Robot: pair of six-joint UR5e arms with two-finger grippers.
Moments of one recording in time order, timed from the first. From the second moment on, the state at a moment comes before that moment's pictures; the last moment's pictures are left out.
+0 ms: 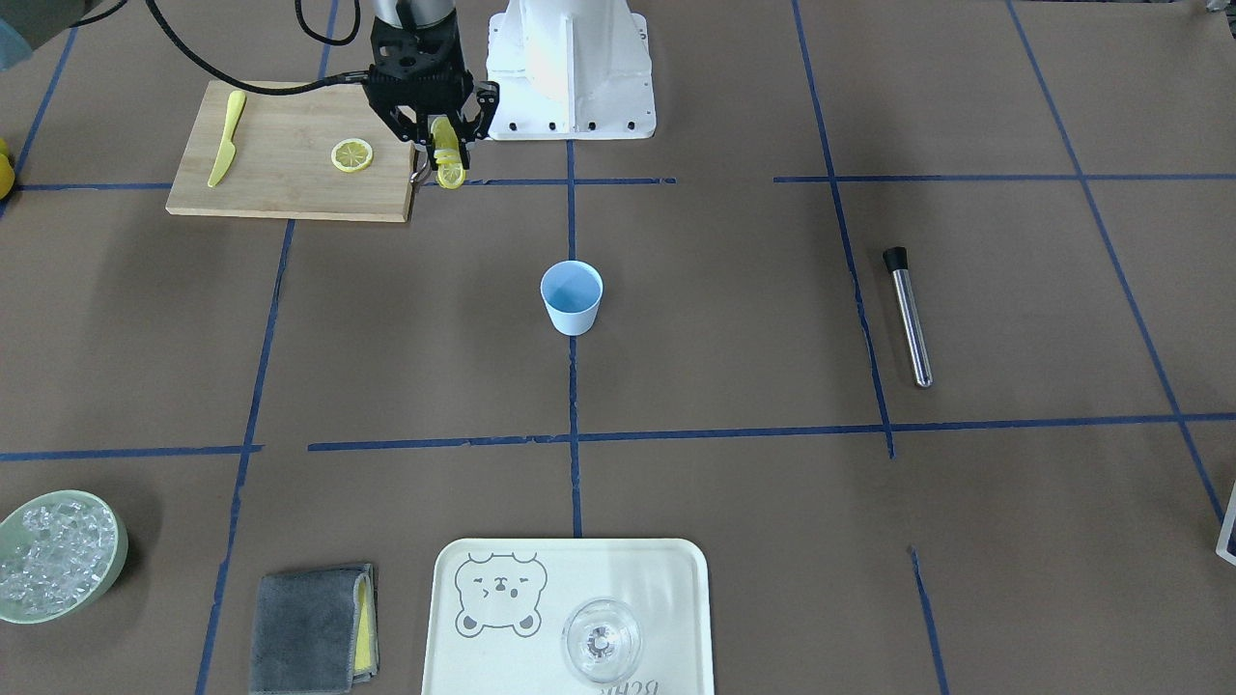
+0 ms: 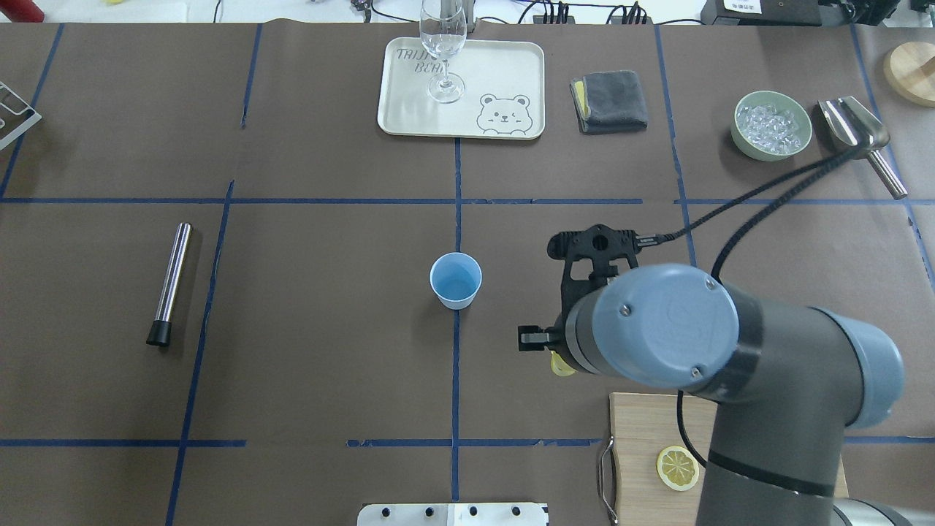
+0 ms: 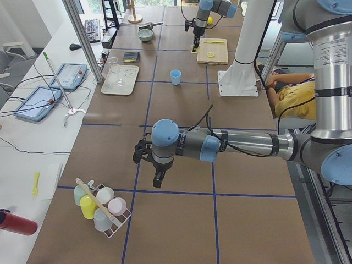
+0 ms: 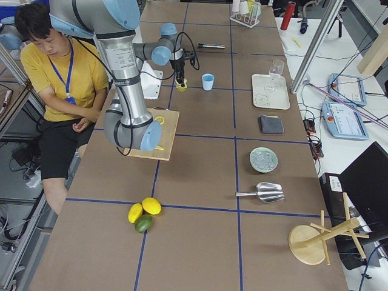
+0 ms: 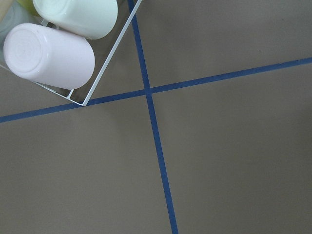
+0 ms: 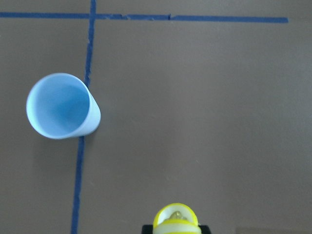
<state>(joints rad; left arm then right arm) -1.56 -1.41 -1.79 -1.69 -2.37 0.06 0.38 -1.00 2.16 -1.94 1.65 1.28</state>
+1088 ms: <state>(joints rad) -1.56 -1.41 -1.78 -1.69 -2.38 0.05 0.49 -0.67 1.64 -1.80 1.69 1.21</state>
